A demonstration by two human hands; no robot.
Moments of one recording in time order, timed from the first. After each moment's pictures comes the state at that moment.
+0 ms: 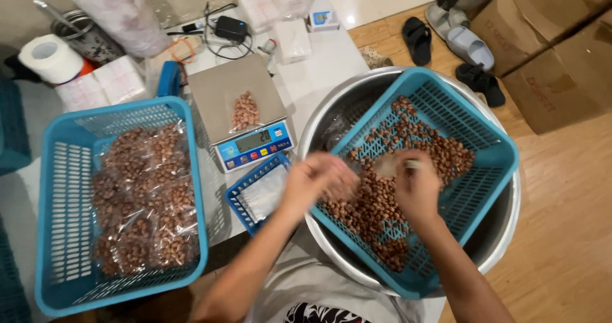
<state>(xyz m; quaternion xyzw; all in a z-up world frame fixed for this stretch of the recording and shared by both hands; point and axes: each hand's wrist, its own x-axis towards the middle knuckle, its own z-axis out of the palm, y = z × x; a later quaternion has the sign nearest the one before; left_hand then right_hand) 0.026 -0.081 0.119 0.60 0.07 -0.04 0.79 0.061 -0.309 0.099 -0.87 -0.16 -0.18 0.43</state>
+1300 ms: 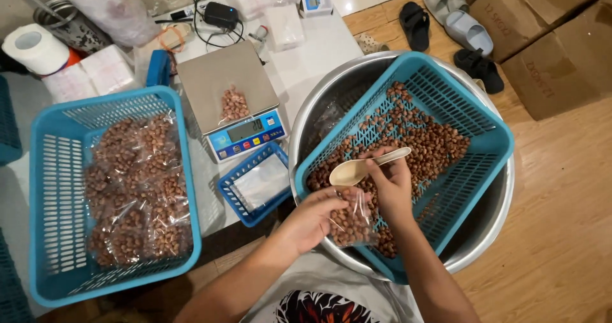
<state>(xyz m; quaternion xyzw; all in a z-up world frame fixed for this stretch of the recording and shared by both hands) -0.026 -0.113 0.077 0.34 0.14 -0.27 0.89 0.034 -0.279 0.073 -0.69 -0.05 -0.03 0.73</state>
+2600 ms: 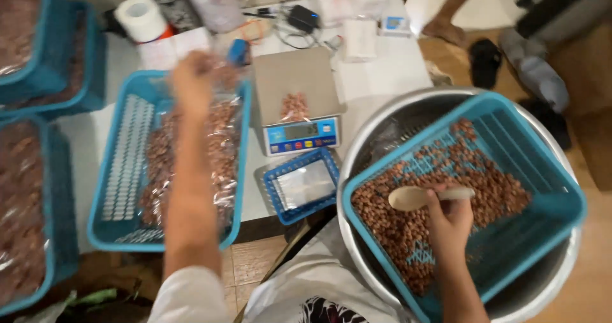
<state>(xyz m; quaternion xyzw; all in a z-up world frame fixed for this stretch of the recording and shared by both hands) 0.099 0.262 0.048 0.86 0.18 0.37 0.30 0.042 -0.306 0.046 -0.78 -0.03 -0.04 0.62</state>
